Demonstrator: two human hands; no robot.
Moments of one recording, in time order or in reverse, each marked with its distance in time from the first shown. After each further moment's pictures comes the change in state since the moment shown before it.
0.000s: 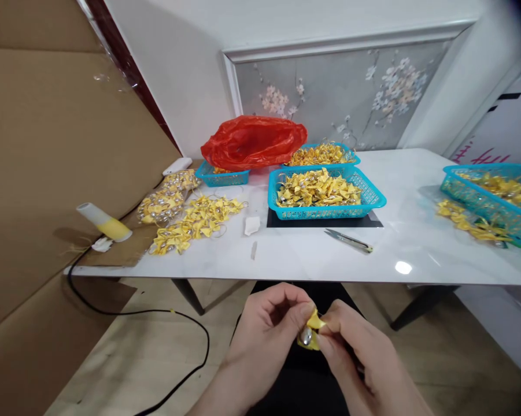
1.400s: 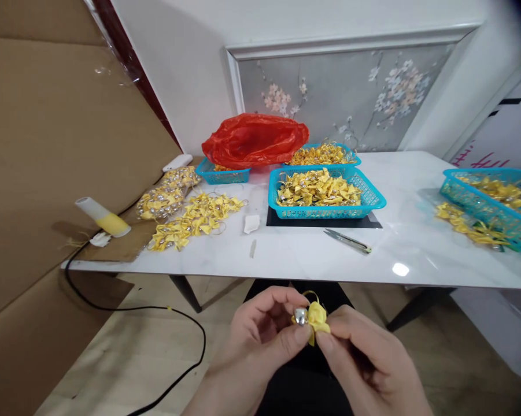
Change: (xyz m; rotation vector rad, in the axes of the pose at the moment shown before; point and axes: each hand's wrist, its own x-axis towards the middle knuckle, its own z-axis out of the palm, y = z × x) left_hand -0.018 0.000 -0.004 -0.317 0.006 -0.061; right_hand -0.004 -0.002 0.000 0.129 0.071 0.065
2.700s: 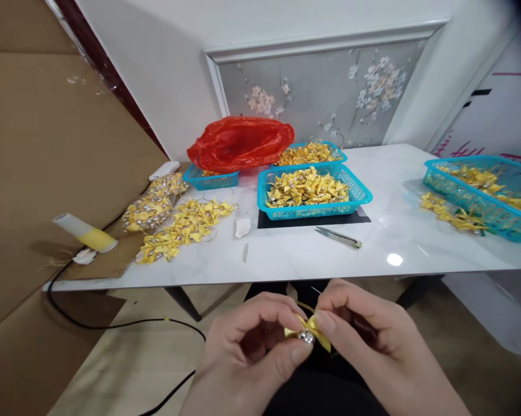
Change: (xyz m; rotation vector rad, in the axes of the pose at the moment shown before) left_hand -0.003 0.021 0.004 0.182 -0.031 0.154; right_hand 0.030 -0.026 -0.024 0.072 -0.110 0.118
